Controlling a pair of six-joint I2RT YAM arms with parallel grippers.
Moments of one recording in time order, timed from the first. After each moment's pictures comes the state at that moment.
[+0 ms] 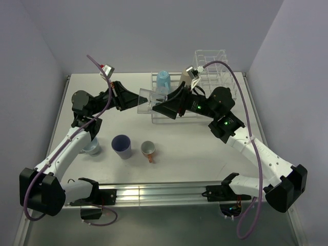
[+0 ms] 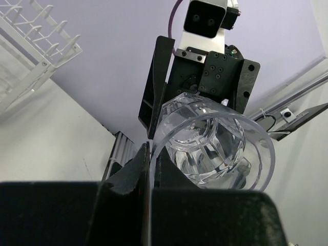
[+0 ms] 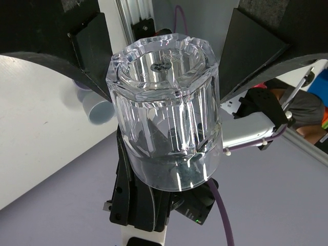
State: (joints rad) left arm -0.31 1.19 0.92 0.71 0.97 -1.27; right arm 0.61 1.13 1.07 0.28 -0.65 0.79
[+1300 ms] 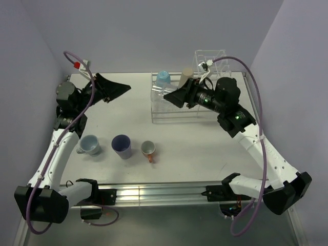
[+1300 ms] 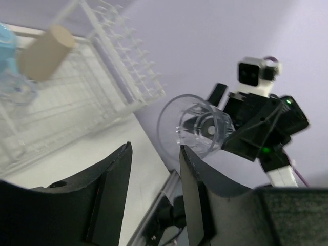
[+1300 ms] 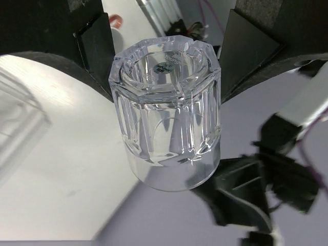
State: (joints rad) left arm -0.15 1.10 1.01 0.27 0.81 -1.03; right arm 0.51 1.11 1.17 -0.09 -0.49 0.68
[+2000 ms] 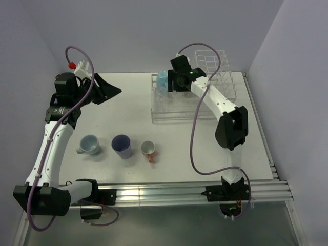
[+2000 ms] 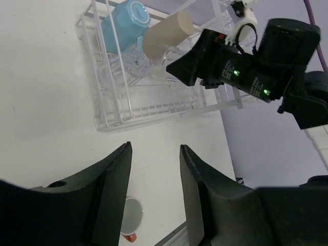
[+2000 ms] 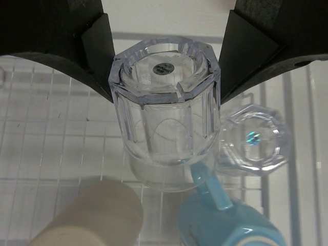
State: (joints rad) left arm -0.07 1.17 1.26 -0.42 0.54 -0.64; right arm 0.47 1.99 1.94 -0.79 0.26 0.35
